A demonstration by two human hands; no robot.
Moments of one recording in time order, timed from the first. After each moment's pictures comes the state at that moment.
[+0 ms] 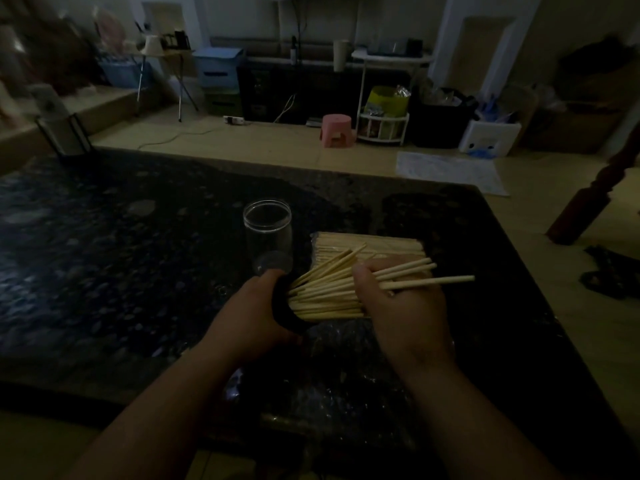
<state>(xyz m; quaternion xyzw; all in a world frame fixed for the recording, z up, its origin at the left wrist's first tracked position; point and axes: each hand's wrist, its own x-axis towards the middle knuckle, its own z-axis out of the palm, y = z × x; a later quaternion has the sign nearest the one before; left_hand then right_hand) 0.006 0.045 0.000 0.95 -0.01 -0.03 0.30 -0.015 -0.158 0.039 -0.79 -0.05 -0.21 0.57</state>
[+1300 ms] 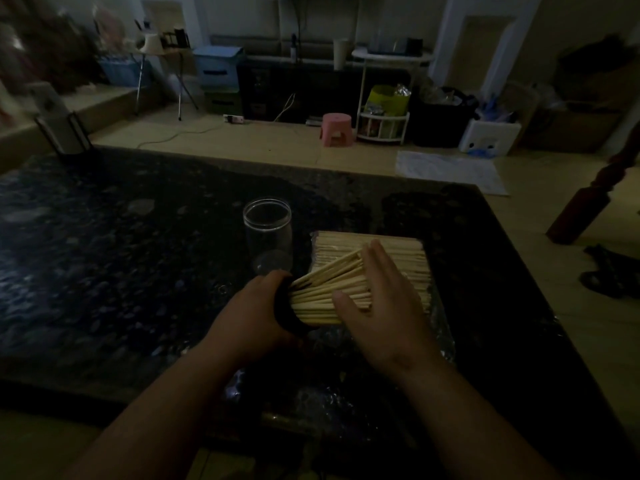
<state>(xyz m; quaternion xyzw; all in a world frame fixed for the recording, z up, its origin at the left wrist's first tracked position) 0.000 0.040 0.010 0.96 -0.04 -0.03 0.28 -0.011 -0.160 0.022 -0.93 -0.10 -0.06 0.34</state>
